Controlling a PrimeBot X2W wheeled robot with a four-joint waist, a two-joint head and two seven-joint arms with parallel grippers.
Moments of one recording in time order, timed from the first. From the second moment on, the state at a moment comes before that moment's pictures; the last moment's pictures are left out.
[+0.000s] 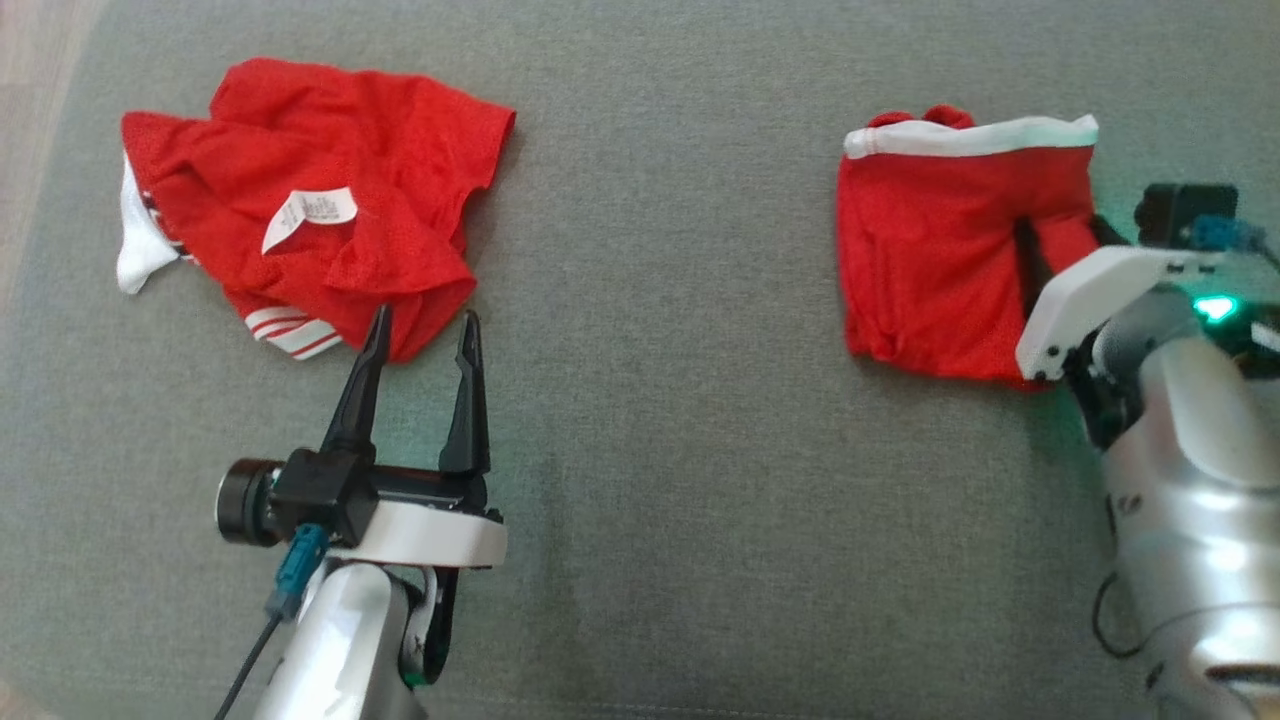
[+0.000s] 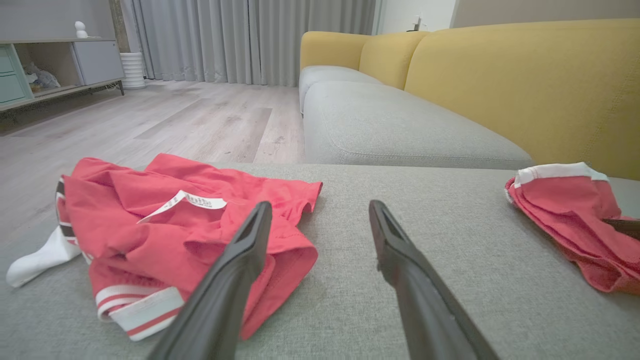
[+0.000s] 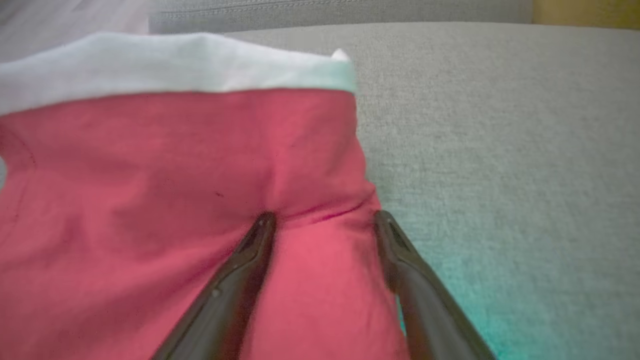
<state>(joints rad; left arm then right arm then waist) -0.24 0.05 -0.26 0.26 -0.19 0.04 -0.26 -0.68 -0.10 -0.15 0.87 -0.02 0.12 0.14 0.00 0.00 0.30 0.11</state>
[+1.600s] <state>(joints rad) -0.24 0.05 -0.19 0.23 -0.17 0.02 -0.26 -0.77 -0.68 0.22 1.08 0.02 0.12 0.04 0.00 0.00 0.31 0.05</state>
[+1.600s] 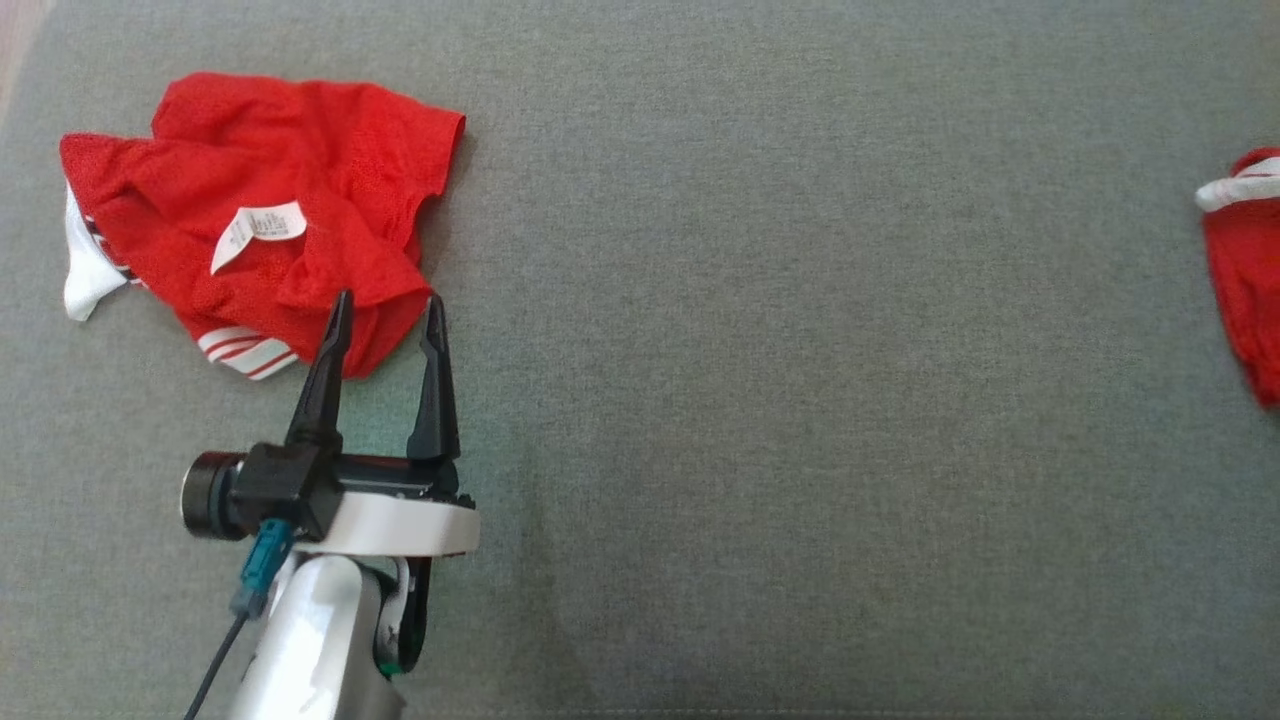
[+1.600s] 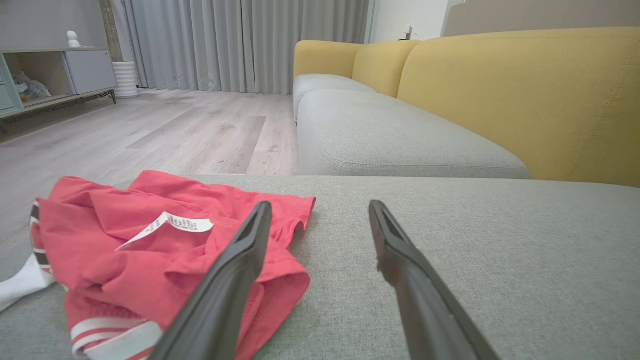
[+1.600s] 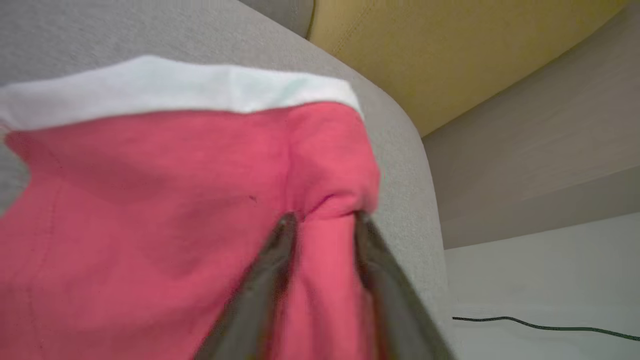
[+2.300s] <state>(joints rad) -0.17 0.05 -0.19 0.24 -0.17 0.04 -0.26 -0.69 -0.25 0.09 0.66 0.08 0.12 -0.13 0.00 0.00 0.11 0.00</state>
